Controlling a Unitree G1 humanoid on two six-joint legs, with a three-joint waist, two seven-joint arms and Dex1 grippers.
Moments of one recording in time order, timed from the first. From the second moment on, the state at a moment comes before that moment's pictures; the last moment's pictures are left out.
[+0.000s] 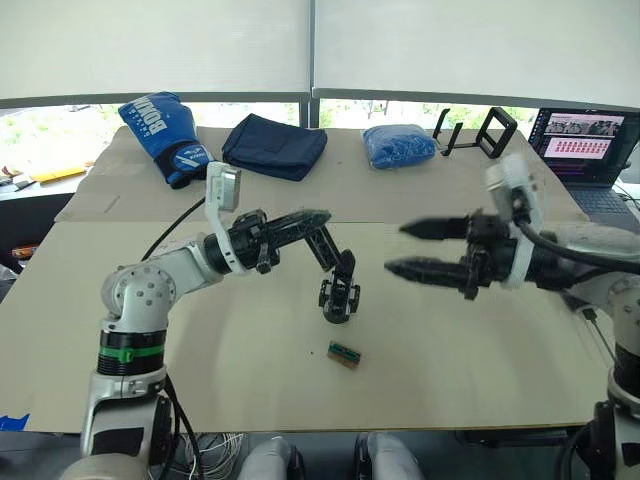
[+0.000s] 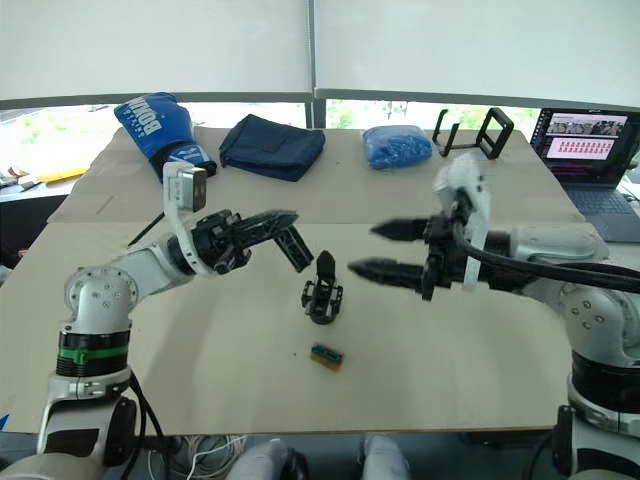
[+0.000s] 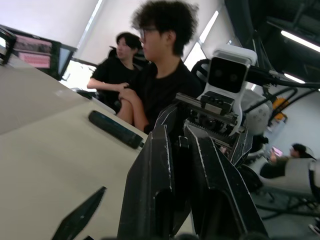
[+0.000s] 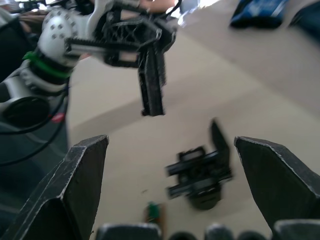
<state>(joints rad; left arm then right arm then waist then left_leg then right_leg) -0.67 0.51 0.08 -0.09 -1.11 1.01 -0.91 -0.67 -0.81 -0.16 -0.45 1.06 1.34 0.82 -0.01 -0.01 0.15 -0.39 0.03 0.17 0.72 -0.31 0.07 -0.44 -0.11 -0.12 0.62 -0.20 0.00</state>
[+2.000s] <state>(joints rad) -0.62 0.50 -0.01 -0.21 -1.09 1.08 -1.01 -0.73 -0.71 0.03 -0.40 1.56 1.43 0.33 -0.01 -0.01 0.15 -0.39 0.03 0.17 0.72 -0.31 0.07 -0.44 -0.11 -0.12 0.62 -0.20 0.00</state>
